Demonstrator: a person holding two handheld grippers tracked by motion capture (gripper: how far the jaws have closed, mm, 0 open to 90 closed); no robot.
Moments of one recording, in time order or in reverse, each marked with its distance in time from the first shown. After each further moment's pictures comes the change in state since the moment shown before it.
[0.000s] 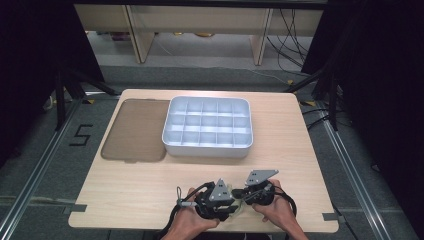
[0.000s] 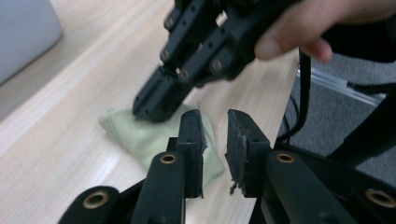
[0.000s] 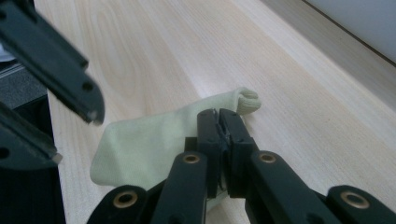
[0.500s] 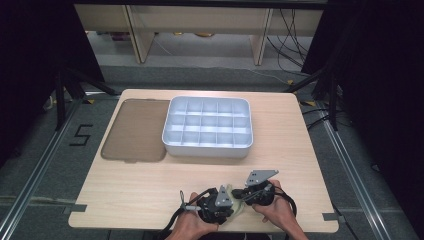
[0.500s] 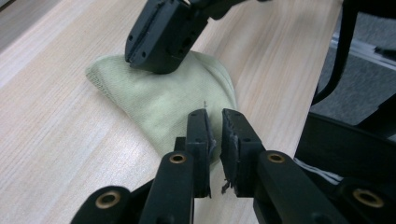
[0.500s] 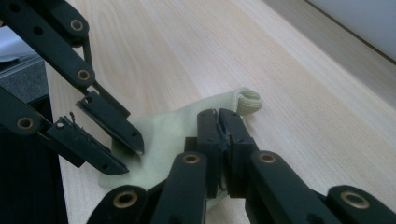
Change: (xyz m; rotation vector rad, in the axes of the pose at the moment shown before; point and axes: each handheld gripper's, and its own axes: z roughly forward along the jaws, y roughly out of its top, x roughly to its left) left arm 0.002 -0.018 0.024 0.123 0.048 0.049; right arm 0.001 0.000 0.000 -0.001 0.005 0.003
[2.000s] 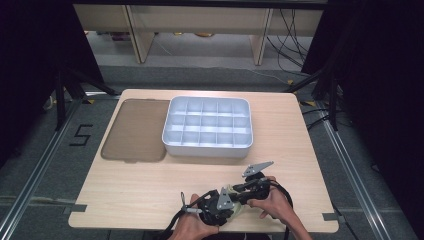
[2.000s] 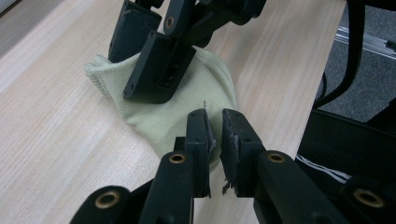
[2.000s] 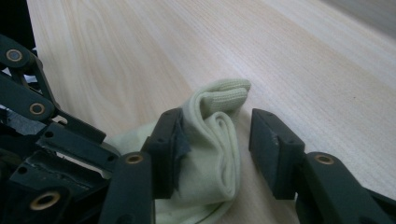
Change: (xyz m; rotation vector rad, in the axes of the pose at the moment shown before) left arm -0.003 -0.001 0.001 -0.008 0.027 0.025; right arm -0.018 0.004 0.018 0.076 0.097 0.187
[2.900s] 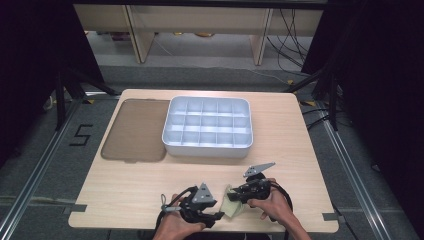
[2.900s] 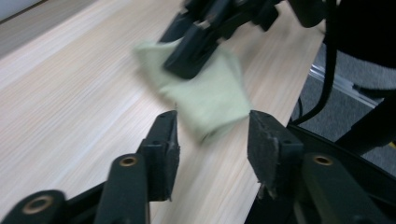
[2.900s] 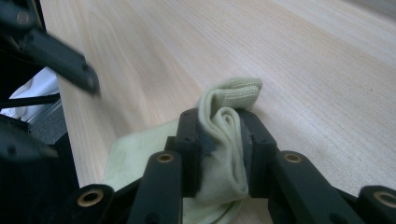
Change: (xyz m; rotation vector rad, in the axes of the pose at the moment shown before) left arm 0.024 -0.031 -0.043 -0.114 -0.044 -0.215; right arm 0.000 -0.004 0.000 -0.024 0.033 0.052
